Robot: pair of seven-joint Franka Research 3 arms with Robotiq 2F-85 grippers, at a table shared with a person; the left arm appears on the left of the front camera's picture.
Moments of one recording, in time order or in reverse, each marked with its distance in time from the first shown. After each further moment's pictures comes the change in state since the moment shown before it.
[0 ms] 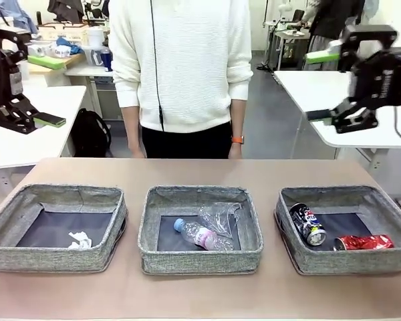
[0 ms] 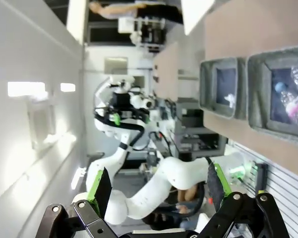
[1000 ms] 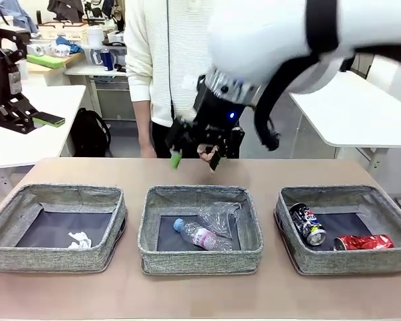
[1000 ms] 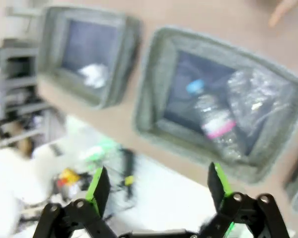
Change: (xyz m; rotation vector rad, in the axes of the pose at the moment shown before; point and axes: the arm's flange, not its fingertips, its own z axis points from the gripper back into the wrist) left arm 0.000 0.000 0.000 0.000 0.000 -0.001; right arm 0.023 0.005 -0.272 -0.858 0.369 0.318
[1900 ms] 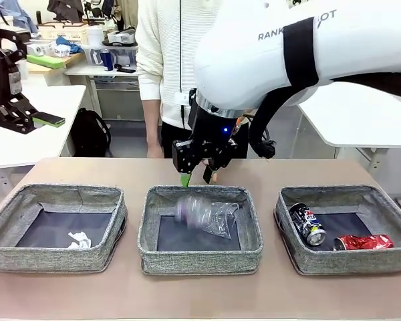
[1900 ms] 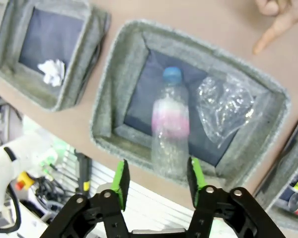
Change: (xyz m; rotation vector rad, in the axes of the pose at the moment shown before) left arm 0.000 0.000 0.000 0.000 0.000 0.000; right arm 0.004 0.000 -0.057 -0.252 0.021 0.121
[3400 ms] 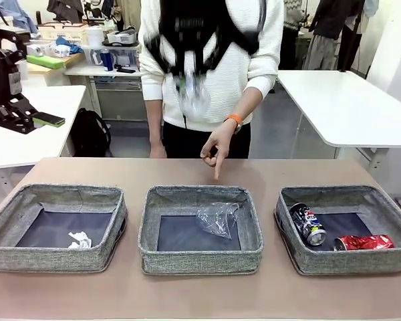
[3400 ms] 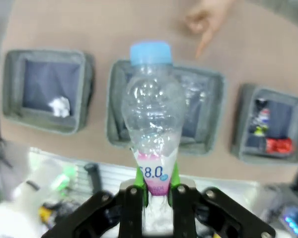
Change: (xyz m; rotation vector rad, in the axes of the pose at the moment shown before) left arm 0.000 0.000 0.000 0.000 0.000 0.000; right arm 0.032 0.083 0.136 -0.249 -0.066 -0.222
